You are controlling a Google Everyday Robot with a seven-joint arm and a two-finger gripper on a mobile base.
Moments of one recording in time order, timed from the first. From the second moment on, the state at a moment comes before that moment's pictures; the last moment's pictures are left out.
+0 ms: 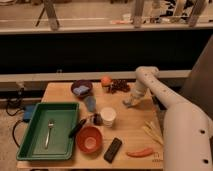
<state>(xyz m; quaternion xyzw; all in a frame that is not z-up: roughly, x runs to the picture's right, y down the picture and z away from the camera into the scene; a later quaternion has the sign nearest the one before) 0.174 0.101 0.953 -0.35 -0.15 -0.07 0.92</state>
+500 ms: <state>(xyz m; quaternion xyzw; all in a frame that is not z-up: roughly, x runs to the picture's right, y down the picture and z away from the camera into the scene) 0.079 0.105 0.948 -0.32 -0.23 -0.13 0.91</state>
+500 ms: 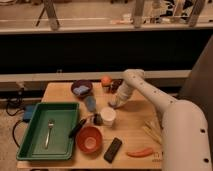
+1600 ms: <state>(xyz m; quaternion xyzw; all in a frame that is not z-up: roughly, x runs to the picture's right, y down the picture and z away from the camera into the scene) 0.191 0.178 0.880 -0.37 -0.18 -0.08 0.91</state>
